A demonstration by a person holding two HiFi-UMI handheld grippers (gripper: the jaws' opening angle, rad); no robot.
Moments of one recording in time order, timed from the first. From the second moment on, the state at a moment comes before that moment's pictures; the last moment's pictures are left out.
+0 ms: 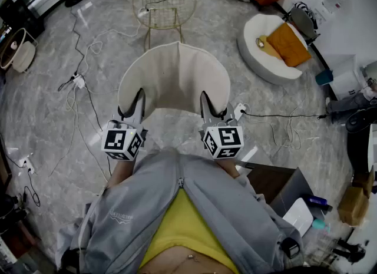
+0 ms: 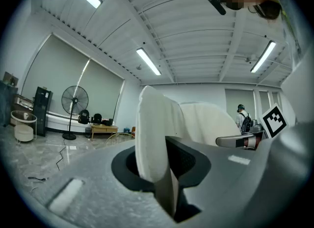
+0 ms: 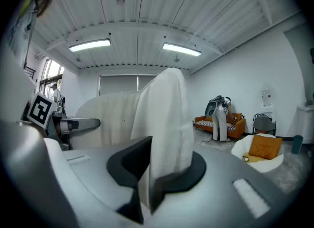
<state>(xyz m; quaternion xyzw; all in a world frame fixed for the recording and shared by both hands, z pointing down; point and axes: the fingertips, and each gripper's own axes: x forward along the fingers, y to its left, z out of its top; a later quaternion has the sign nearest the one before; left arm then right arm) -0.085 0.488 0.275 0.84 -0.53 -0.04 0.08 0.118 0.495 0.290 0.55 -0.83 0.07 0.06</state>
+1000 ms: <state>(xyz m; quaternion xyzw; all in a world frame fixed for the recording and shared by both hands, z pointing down) -0.088 0.355 0.282 0.84 -0.53 -0.05 0.07 0.117 0.358 0.297 0.54 -0.84 0.07 0.06</state>
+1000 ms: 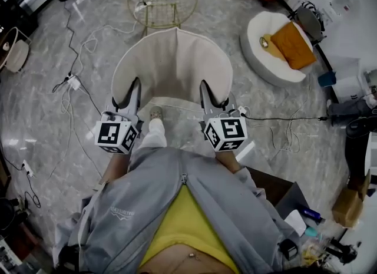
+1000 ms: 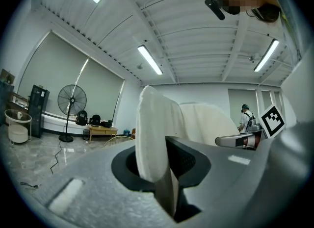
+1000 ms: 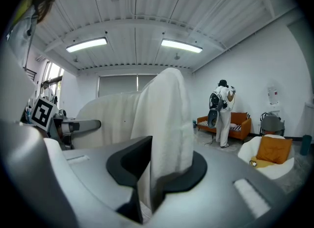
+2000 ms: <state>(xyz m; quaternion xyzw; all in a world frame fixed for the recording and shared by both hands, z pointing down) -0.111 0.114 0.310 0.86 -0.50 -0.03 0.10 0.094 0.126 0.325 0.57 -0.81 0.11 0.07</state>
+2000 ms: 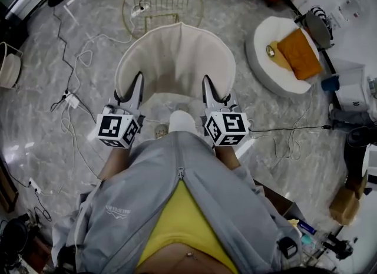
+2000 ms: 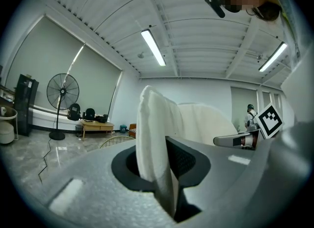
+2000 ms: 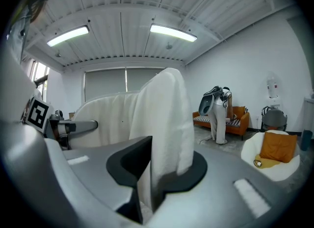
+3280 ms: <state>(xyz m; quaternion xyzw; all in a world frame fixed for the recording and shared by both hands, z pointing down) -0.089 -0.209 0.340 0.79 -0.60 0.00 0.12 0.113 -0.245 0.368 0.46 -0.88 0.13 0.09</state>
